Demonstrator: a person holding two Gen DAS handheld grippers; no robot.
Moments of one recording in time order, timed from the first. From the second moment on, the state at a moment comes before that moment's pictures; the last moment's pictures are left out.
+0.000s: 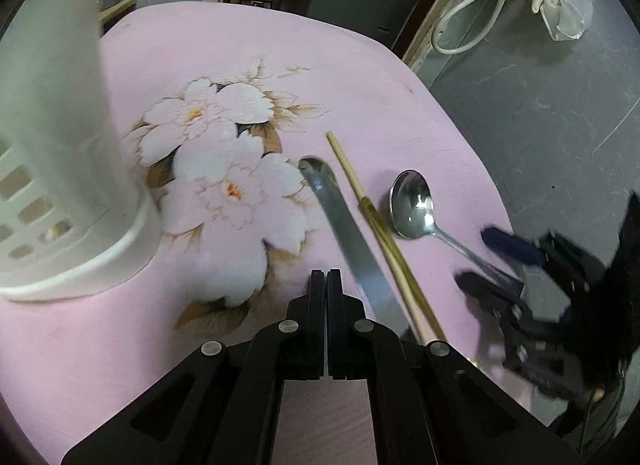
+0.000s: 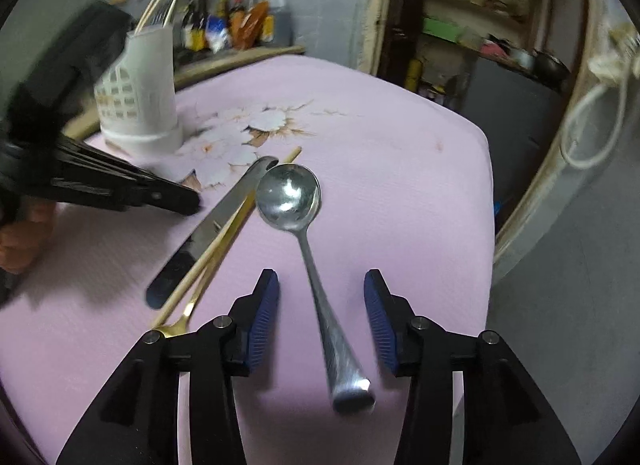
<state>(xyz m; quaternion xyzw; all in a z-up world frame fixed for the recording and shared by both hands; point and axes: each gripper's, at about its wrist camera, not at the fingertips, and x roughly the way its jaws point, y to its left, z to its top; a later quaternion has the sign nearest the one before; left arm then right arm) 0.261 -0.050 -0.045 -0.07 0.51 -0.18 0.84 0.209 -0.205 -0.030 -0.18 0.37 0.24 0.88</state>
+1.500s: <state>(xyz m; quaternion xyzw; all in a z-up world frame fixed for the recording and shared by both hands) 0.285 -0.069 -0.045 -0.05 0.52 -0.20 0.83 0.238 -0.212 -0.032 -0.16 0.33 0.28 0.89</state>
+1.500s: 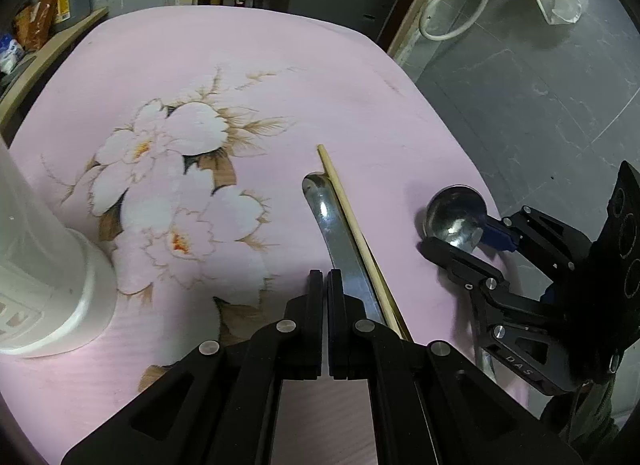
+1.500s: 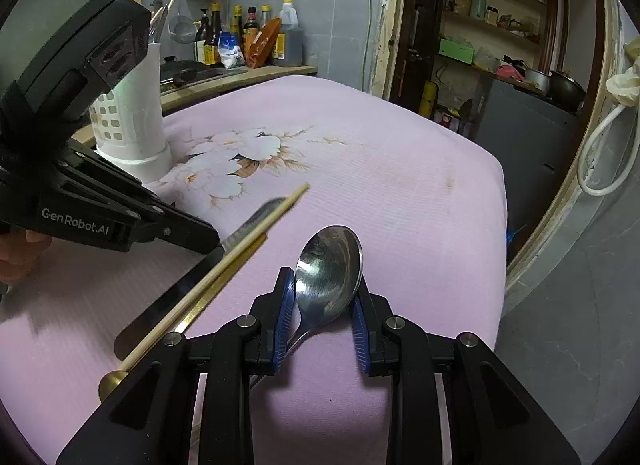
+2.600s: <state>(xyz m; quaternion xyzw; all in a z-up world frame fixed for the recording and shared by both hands) 0.301 -0.120 -0.044 0.04 0.52 -0.18 0.84 0.233 -0.222 -0.033 -0.14 0.34 0.28 0.89</state>
